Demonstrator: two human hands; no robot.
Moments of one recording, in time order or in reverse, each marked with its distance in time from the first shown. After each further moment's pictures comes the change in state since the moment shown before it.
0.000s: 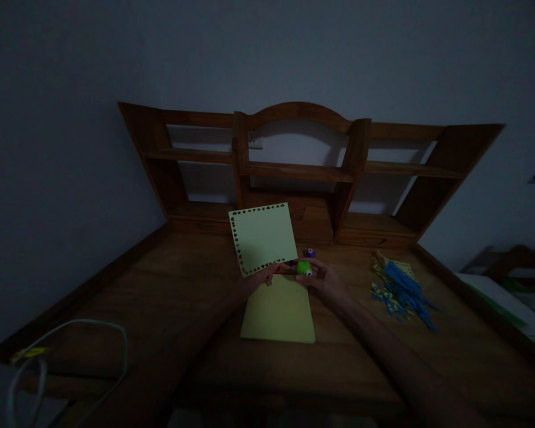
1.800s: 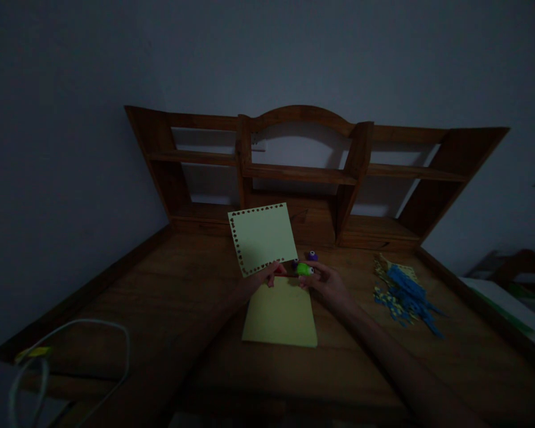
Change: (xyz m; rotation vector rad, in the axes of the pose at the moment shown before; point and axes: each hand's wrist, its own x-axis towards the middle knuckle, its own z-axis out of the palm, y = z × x) left_hand -0.002 0.011 0.003 -0.204 0.032 0.009; right_hand 0.001 0.005 -0.004 -0.174 0.022 0.013
